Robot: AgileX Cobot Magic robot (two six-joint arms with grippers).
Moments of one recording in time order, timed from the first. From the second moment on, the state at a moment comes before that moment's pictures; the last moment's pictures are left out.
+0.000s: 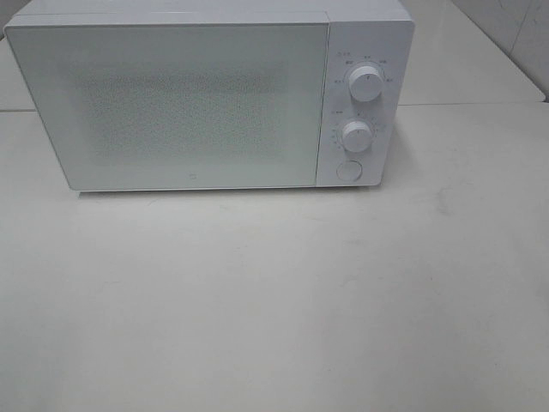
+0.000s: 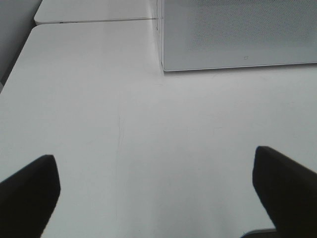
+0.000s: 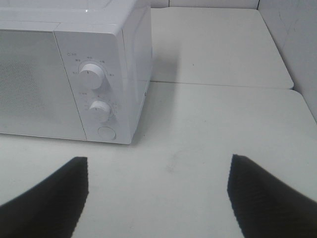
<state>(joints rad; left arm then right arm) 0.05 0.00 -0.52 -0.12 1.08 0.12 0.16 0.41 -0.54 -0.08 0.50 0.10</state>
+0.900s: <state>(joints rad) 0.05 0.00 -0.52 -0.12 1.08 0.12 0.16 0.89 -0.29 -0.06 -0.47 0.10</state>
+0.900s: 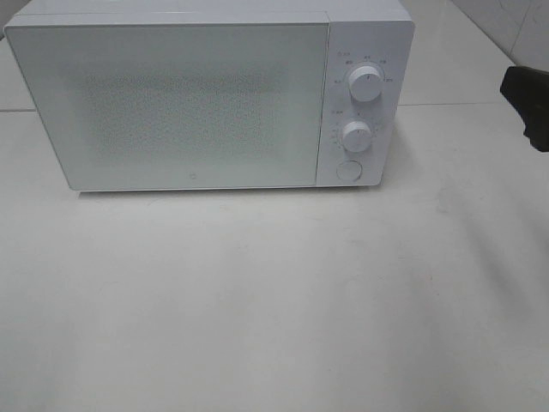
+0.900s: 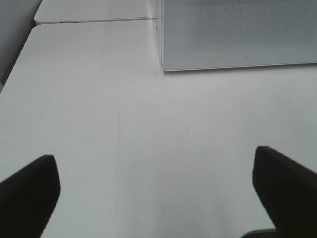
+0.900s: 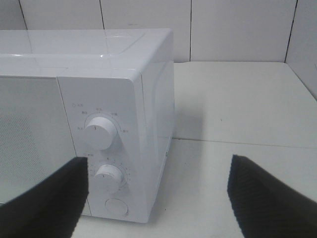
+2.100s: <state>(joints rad) 0.05 0.00 -0.52 -0.12 1.08 0.12 0.68 1.62 -0.27 0.71 -1.20 -0.26</state>
